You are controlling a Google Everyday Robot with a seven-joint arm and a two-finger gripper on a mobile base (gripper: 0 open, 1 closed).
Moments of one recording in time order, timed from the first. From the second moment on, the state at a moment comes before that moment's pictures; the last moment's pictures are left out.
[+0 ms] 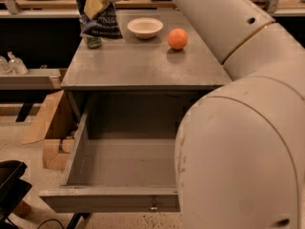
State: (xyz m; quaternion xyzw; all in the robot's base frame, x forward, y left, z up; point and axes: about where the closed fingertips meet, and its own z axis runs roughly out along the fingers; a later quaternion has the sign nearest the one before) arm 0.752 0.129 1.016 -0.43 0.80 0.12 0.39
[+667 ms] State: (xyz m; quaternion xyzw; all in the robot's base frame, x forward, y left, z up) arm 0.788 0.116 0.968 -0.39 0.82 0.14 0.39
